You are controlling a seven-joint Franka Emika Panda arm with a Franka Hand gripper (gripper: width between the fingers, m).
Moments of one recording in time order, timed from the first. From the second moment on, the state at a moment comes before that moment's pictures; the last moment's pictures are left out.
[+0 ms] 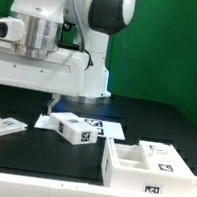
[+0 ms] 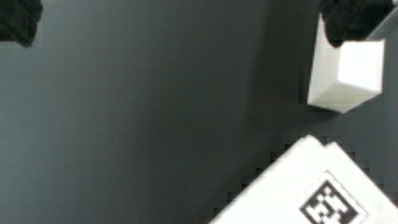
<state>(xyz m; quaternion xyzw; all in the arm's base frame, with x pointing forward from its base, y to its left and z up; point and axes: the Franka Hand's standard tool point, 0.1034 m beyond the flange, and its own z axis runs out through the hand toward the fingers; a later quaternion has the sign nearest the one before) 0.487 -0.141 0.067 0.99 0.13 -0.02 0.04</state>
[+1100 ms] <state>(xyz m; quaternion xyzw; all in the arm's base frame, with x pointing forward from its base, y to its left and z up) 0.451 -0.183 0.057 0.96 0.27 -0.03 0.04</state>
